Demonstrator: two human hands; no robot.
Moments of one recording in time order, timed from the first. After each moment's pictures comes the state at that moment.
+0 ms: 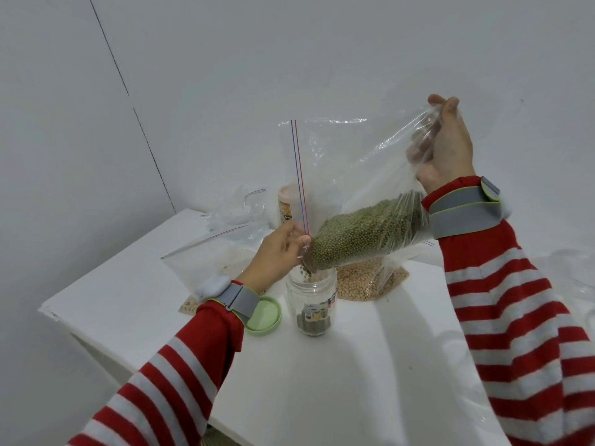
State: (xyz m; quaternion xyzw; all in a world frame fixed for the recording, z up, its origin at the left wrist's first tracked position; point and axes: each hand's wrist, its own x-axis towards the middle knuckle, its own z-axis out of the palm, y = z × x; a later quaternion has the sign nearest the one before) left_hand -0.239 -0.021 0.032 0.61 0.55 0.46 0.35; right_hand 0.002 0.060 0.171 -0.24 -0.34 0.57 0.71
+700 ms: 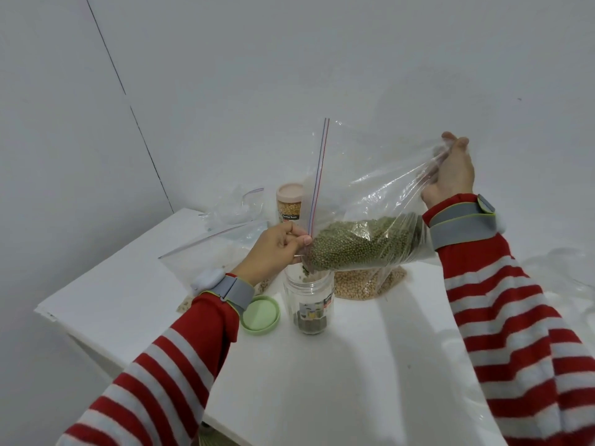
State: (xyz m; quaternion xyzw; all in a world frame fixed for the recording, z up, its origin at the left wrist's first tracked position) left_hand -0.241 -0.018 0.037 0.59 0.53 0.46 0.40; right_hand 0.021 0.083 0.131 -0.34 -0.24 0.51 0.75
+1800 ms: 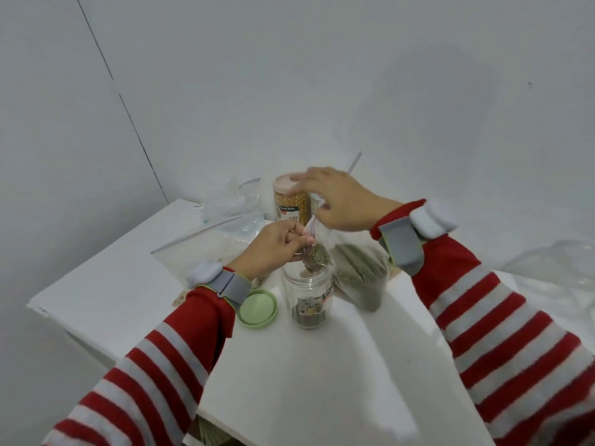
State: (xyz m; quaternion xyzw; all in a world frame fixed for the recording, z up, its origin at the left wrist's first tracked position) left_hand -0.243 -0.010 0.032 0.63 0.54 0.39 0.40; right_hand -0.076 0.023 0.124 -0.33 -0.93 0.04 0.16
